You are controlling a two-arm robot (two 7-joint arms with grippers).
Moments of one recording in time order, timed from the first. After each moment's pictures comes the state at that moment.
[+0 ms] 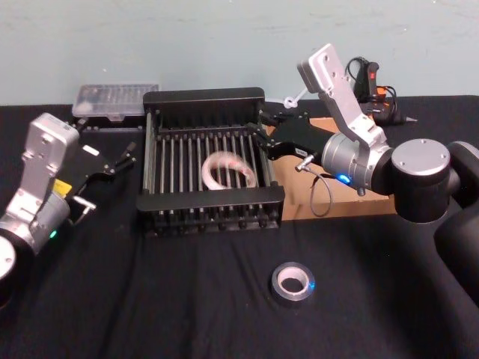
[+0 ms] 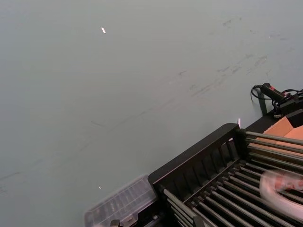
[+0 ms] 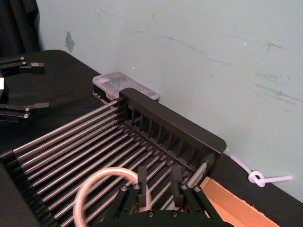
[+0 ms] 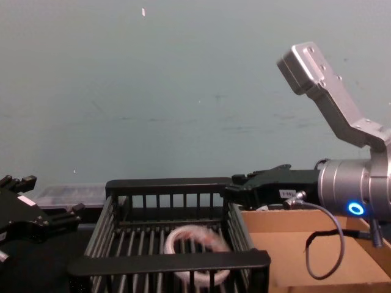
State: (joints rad) left arm -0.20 0.60 0.45 -1.41 -0.25 -0.12 0.03; right arm 0.51 0.26 -0.50 -1.25 0.20 0.23 0.41
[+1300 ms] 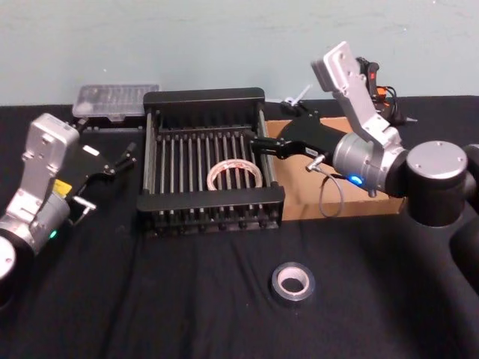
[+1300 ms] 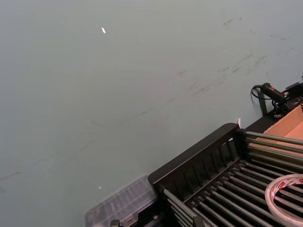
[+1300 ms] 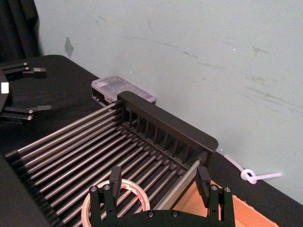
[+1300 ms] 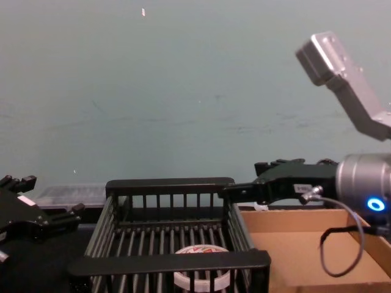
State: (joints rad) left arm -0.20 0.60 0.45 -1.41 -0.25 -0.12 0.03; right arm 0.46 0.29 -0.47 -1.33 0.21 0.25 0.41
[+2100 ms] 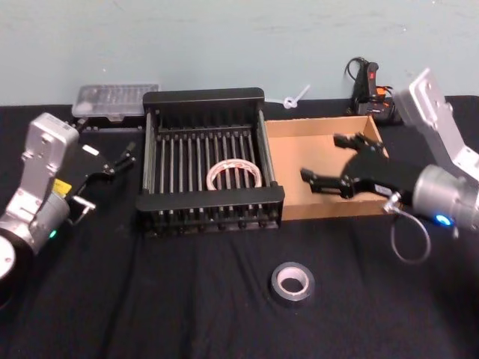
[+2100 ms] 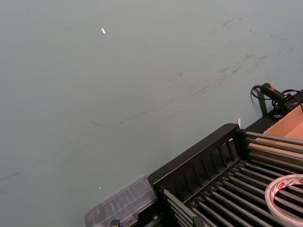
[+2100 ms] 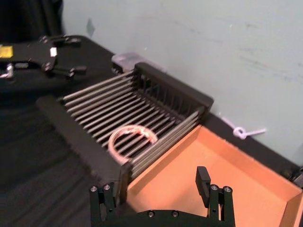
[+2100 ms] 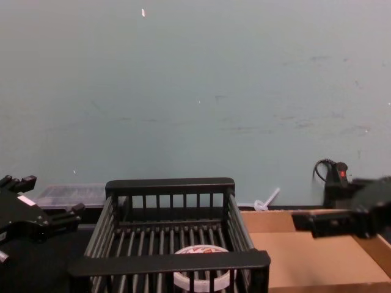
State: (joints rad) left arm -0.20 0.60 0.45 -1.41 -0.25 -0.12 0.03; right arm 0.23 0.56 -0.37 -1.66 0.34 0.33 0.49
